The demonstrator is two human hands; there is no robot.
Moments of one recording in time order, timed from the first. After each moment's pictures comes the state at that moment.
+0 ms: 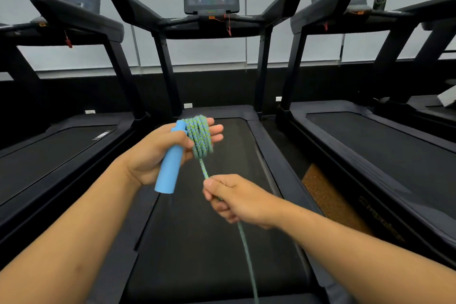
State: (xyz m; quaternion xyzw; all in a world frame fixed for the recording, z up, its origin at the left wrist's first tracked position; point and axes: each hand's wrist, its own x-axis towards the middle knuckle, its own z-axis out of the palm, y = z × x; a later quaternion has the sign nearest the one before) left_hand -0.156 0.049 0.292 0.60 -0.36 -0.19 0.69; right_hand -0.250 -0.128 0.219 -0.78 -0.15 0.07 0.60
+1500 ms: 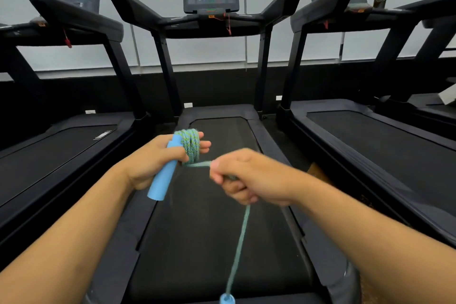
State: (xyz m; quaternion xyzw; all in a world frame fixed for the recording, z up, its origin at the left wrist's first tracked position) left_hand -0.145 0.062 0.275 0.71 -0.33 -0.13 0.60; right_hand -0.271 -0.139 0.277 -0.78 -0.18 0.09 0.59
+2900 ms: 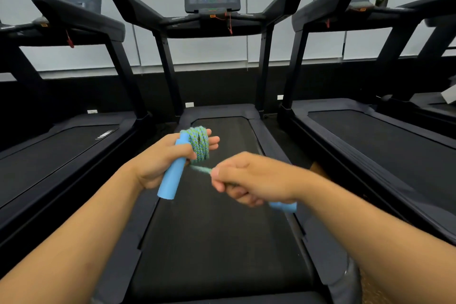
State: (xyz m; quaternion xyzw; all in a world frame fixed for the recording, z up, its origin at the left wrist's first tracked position) left_hand -0.147 0.051 0.273 0.66 -0.33 -0.18 0.65; right_hand -0.277 -0.142 0.280 -0.83 -0.18 0.11 0.51
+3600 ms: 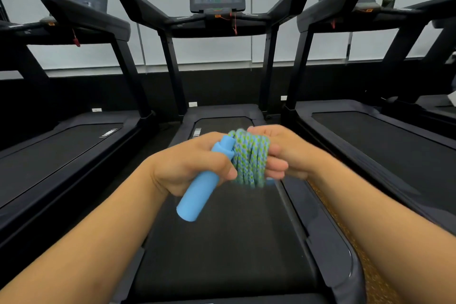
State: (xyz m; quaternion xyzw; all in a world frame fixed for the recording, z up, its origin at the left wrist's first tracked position) left_hand -0.209 0.028 0.300 0.63 -0.45 -0.30 0.56; right_hand -0.236 -0.188 0.278 -0.72 -0.18 0.01 0.67
